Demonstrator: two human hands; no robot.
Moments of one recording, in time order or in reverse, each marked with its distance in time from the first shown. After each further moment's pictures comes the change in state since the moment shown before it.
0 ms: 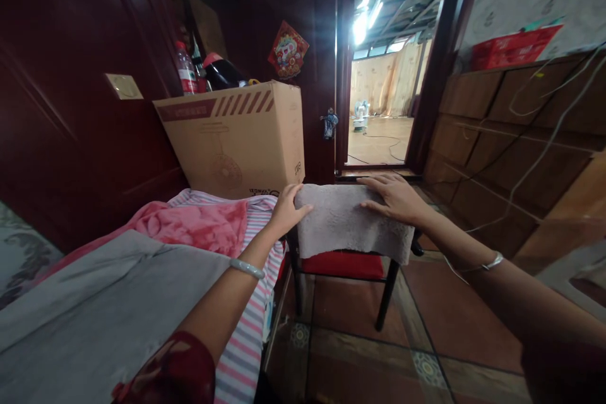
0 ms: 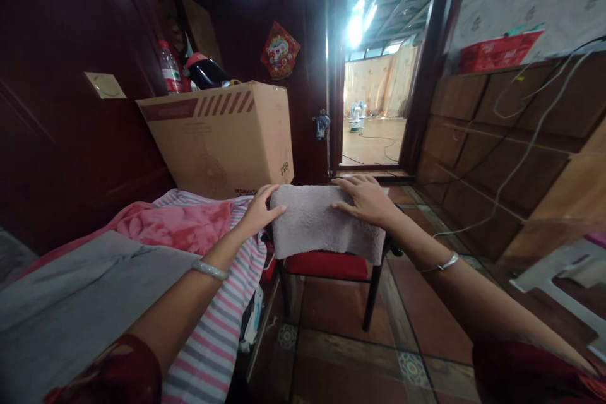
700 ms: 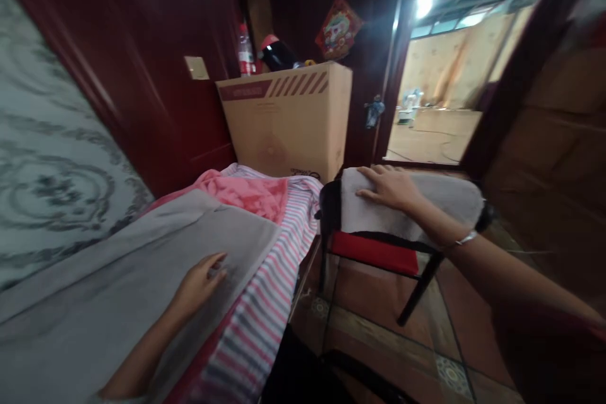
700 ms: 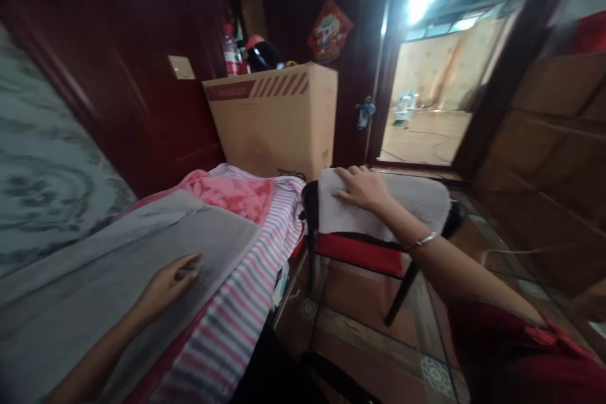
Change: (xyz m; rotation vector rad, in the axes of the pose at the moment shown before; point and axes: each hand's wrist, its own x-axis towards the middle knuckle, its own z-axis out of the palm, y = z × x) left_hand -0.311 -0.064 -0.215 0.465 0.023 -0.524; right_hand 0.051 -0.096 0.047 -0.265 -0.157 -0.034
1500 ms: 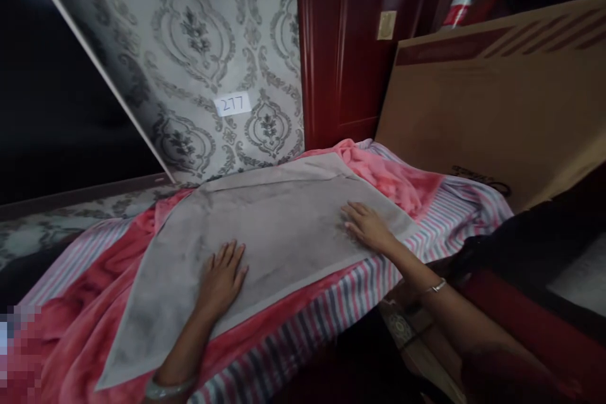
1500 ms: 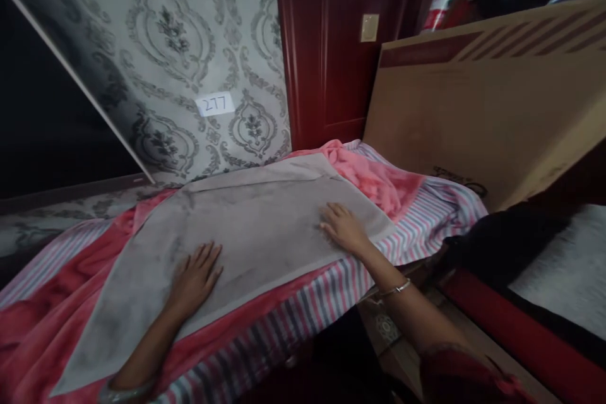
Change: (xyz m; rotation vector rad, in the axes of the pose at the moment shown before) left_hand -0.285 -0.051 -0.077 0.712 0.044 -0.706; right_hand 0.019 -0.383 0.085 0.710 -0.117 -0.721
